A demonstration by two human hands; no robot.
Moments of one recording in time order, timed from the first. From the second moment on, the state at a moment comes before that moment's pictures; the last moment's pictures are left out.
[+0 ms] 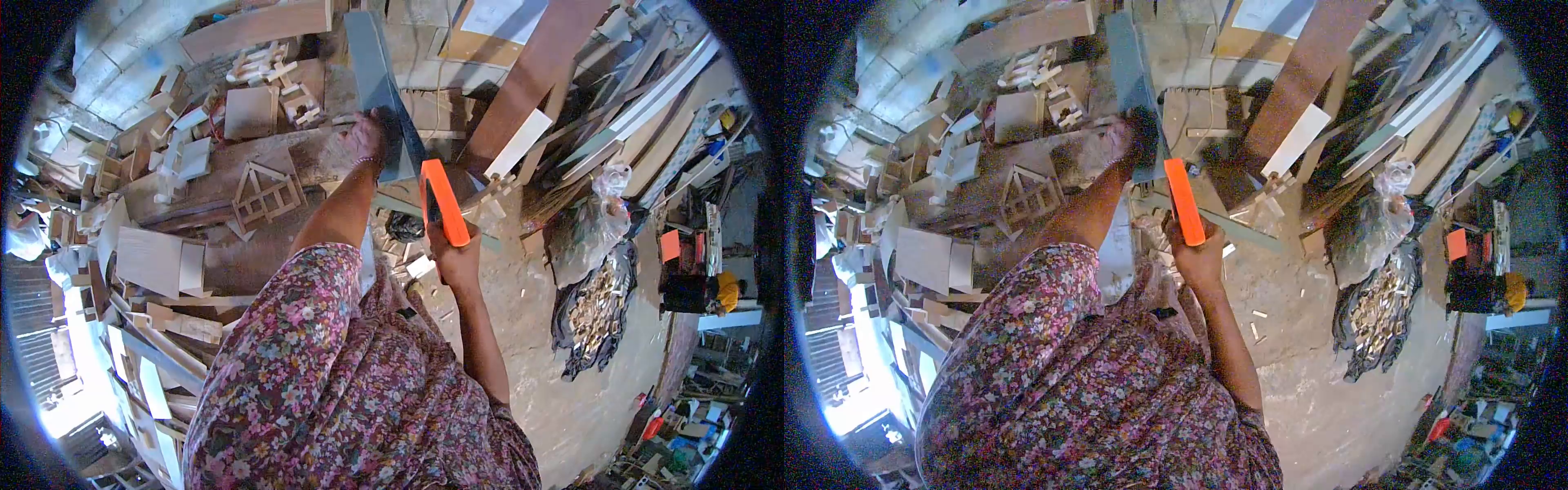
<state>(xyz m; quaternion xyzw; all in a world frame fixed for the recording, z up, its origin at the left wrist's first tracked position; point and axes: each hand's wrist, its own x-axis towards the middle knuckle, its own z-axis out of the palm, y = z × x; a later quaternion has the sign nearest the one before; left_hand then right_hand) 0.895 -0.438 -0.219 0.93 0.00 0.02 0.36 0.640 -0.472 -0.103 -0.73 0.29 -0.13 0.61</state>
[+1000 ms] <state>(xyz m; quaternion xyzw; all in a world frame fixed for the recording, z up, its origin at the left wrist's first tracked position) 0.866 -0.444 -0.186 0.94 0.05 0.00 0.34 0.610 -0.433 -0.076 -0.75 0.26 -0.18 0.59</state>
